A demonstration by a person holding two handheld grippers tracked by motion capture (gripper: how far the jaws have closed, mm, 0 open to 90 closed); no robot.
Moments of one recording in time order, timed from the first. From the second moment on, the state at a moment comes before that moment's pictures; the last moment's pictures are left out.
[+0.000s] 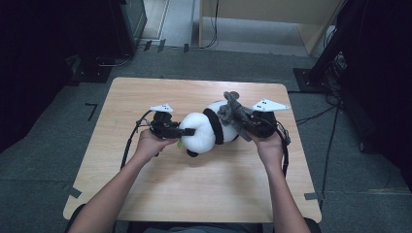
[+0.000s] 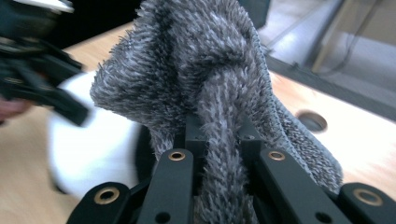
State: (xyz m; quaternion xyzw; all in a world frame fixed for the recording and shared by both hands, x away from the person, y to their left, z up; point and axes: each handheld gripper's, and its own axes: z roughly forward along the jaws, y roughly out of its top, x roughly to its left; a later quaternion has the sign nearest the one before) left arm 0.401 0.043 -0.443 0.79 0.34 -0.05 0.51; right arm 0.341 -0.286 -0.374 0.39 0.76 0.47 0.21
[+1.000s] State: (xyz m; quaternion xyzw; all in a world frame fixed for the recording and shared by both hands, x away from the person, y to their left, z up) left arm 0.380 0.045 -0.448 0.69 0.45 -0.07 0.57; right arm 0.300 -0.151 -0.440 0.26 0.85 0.43 0.16
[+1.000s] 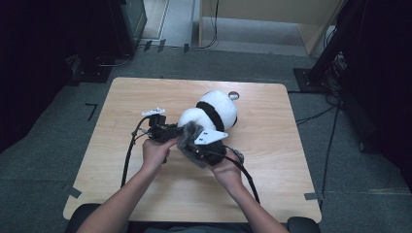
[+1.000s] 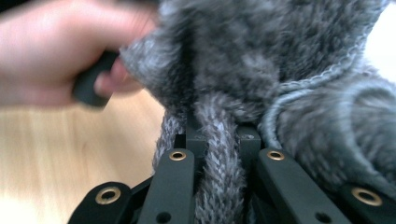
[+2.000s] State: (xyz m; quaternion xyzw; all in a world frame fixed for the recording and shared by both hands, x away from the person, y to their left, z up) left arm 0.374 0.050 -0.435 0.72 0.42 -0.03 0.56; right arm 0.332 -0.193 -0.476 0.33 0.86 0.36 0.17
